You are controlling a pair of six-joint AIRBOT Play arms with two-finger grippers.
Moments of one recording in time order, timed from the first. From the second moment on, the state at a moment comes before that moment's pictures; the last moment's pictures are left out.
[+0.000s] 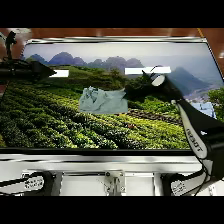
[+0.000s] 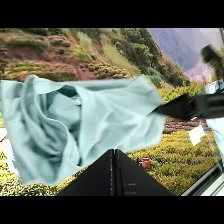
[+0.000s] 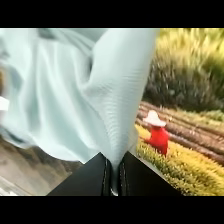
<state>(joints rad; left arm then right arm) 0.20 -1.39 1.48 0.58 -1.27 -1.09 0.18 -1.69 1.40 -0.80 0.97 1.57</state>
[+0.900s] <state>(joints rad) 0.07 -1.39 1.48 0.58 -1.32 -1.09 -0.84 -1.29 1.44 -1.04 1.26 1.58</state>
